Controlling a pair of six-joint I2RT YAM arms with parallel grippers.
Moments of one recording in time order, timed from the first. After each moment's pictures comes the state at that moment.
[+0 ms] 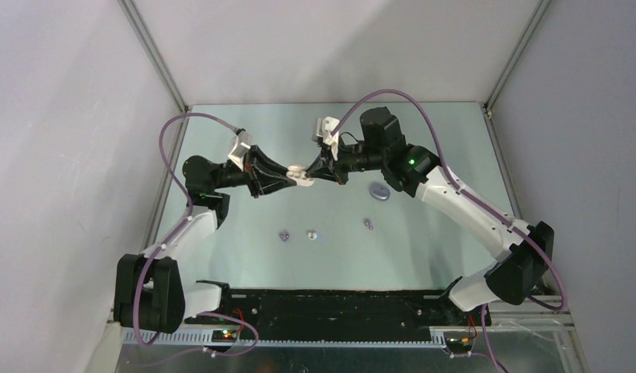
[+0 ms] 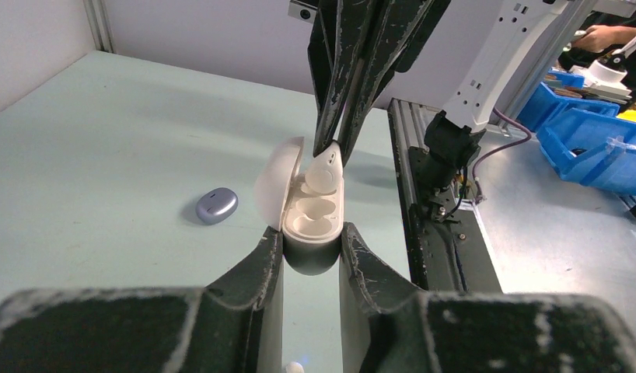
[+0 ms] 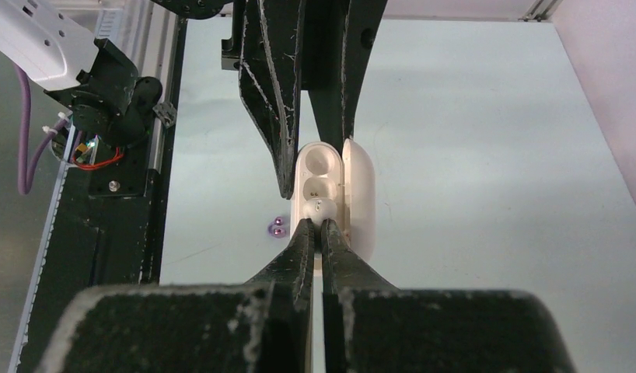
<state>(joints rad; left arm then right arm) -0.13 1.22 0.67 0.97 1.34 -0.59 0.76 1.47 1.47 -0.34 -0.68 -0.35</state>
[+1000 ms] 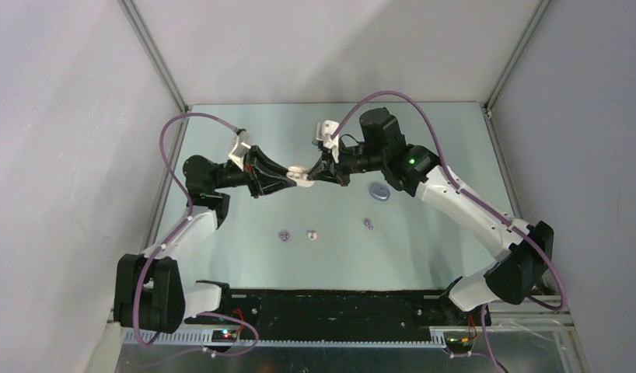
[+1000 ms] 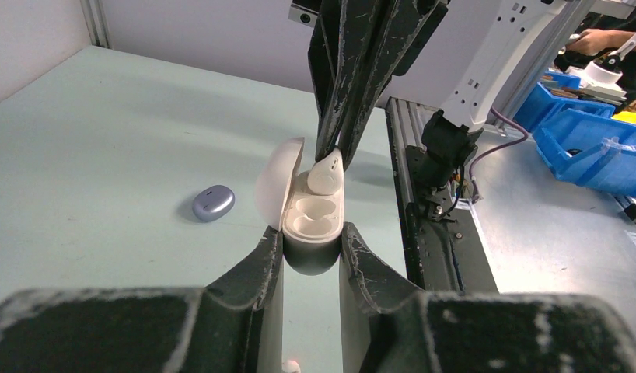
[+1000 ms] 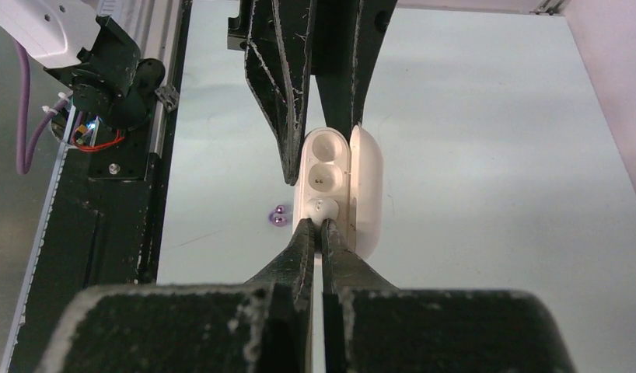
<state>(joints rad) -0.13 1.22 0.67 0.96 1.34 -0.59 0.75 1.47 1.47 -0.38 -0.70 -0.41</state>
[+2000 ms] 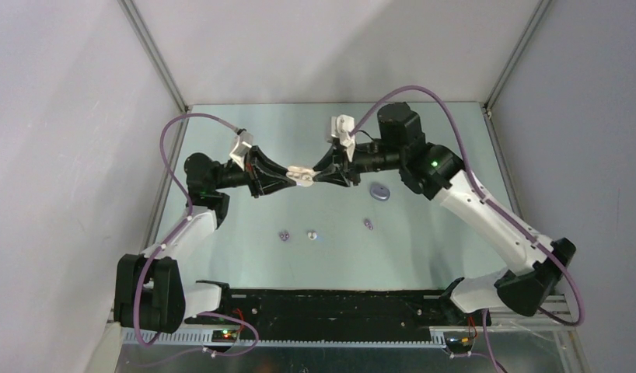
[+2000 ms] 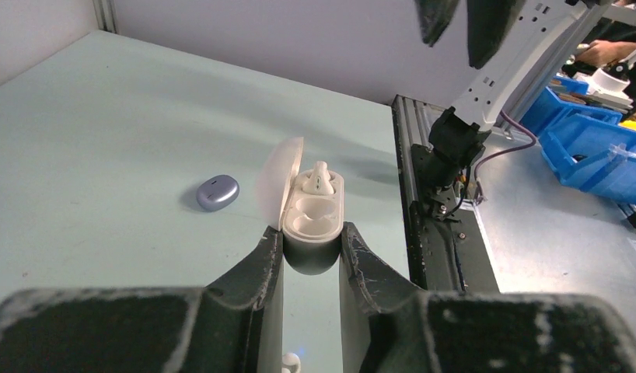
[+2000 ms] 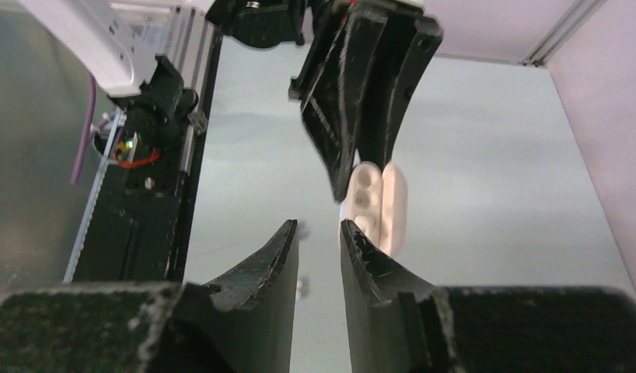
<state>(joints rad) -0.12 1.22 0.67 0.89 1.33 -0.54 0.75 1.40 1.55 -0.46 -0.75 -0.38</state>
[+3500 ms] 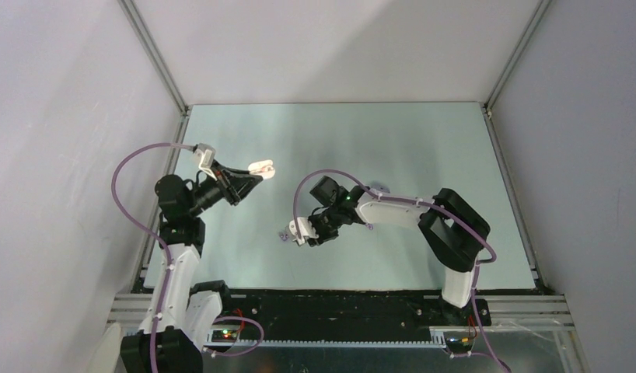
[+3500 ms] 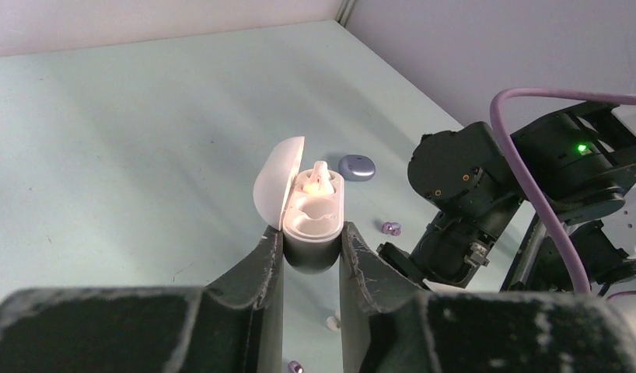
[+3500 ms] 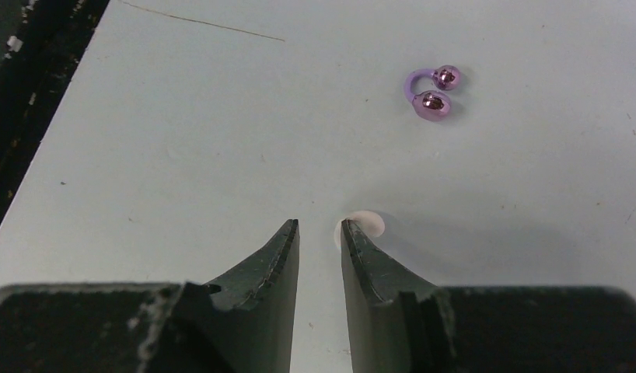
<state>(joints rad) 0.14 0.81 0.55 0.26 0.97 -0.36 0.93 1.84 1.20 -0.43 -0.59 -1.11</state>
